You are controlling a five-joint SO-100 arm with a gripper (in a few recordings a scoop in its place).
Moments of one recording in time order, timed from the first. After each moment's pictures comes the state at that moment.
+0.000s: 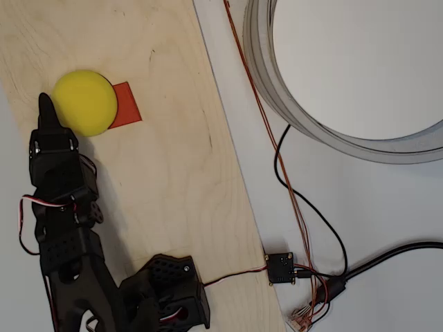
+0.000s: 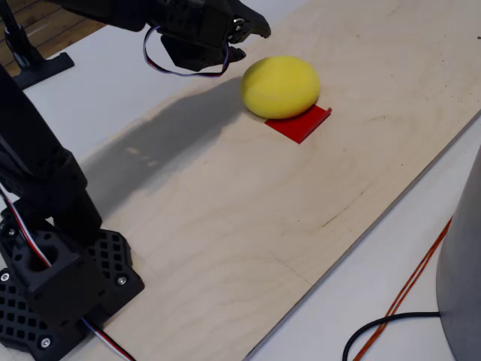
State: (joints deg) arm 80.2 92.3 134.2 4.0 36.5
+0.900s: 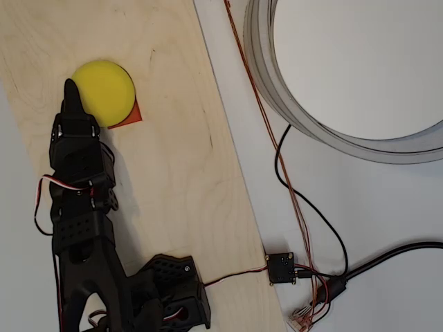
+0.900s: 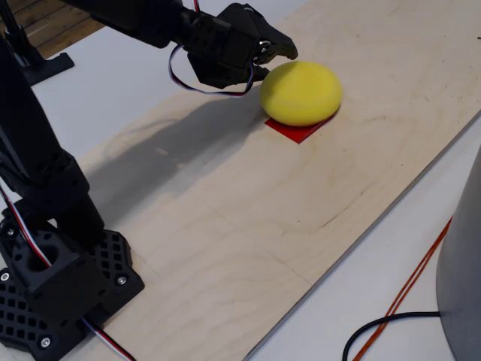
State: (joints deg) arm 86.1 85.7 131.1 0.9 35.3
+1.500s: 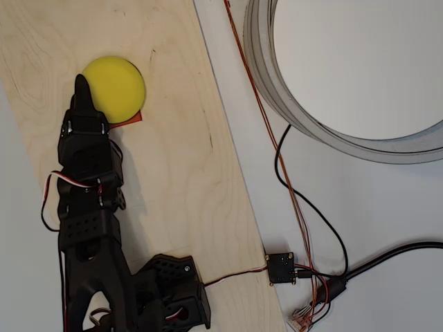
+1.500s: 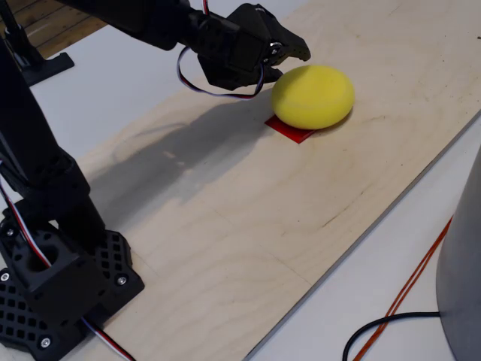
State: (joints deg) arm 88.7 85.7 131.1 0.8 34.8
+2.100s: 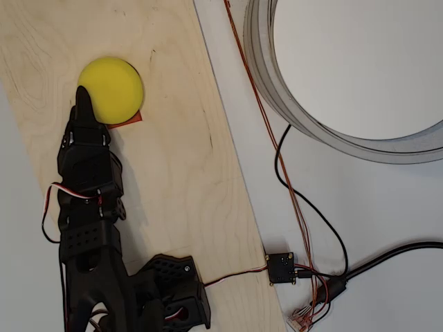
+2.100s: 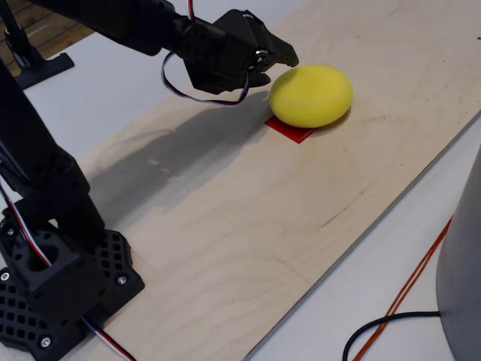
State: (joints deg) arm 87.3 91.1 137.8 0.5 38.3
